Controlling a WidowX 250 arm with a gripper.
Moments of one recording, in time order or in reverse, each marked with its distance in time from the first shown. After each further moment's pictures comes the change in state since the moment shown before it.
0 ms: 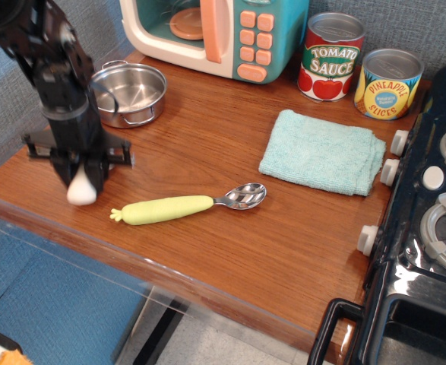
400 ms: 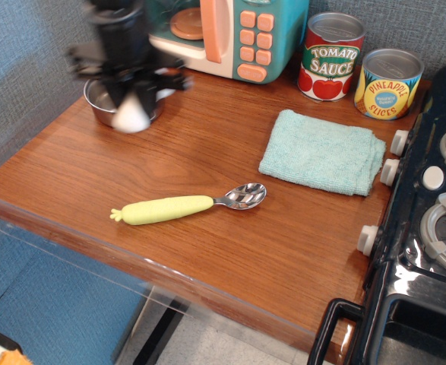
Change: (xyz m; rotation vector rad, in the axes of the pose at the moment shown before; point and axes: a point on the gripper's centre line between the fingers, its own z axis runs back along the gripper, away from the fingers) arm 0.029 -0.068 0.076 -0.047 -0.053 -0.132
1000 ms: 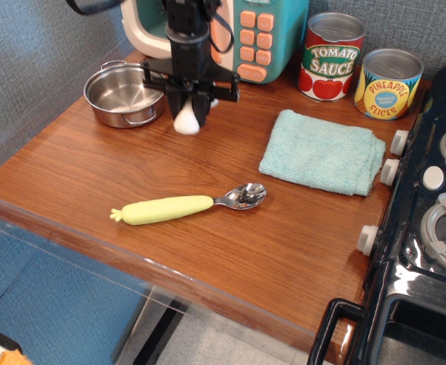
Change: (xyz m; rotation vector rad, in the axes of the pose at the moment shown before) arm 0.055 -0.022 -0.079 0.021 0.064 -0.010
